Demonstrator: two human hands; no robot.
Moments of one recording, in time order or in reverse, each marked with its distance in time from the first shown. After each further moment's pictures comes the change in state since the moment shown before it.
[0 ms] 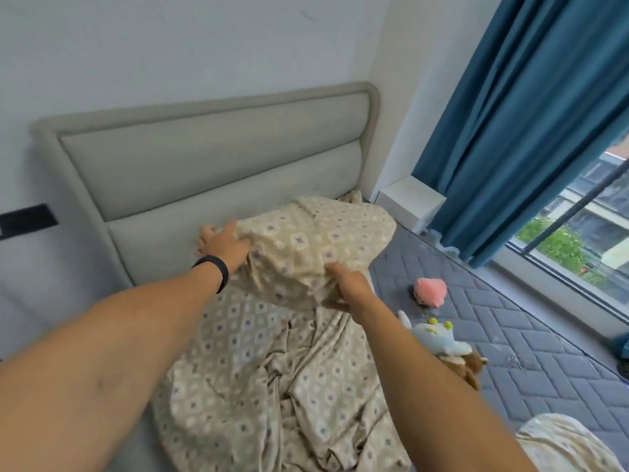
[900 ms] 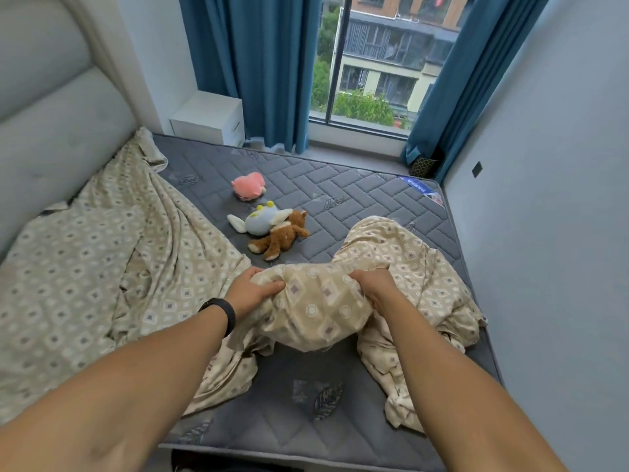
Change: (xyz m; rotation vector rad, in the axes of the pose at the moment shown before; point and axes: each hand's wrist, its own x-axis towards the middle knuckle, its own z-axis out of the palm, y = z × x) left_hand -0.457 0.072 0.307 -0.138 -0.997 0.241; right_hand -0.280 0.331 -0.400 0.235 0.656 0.289
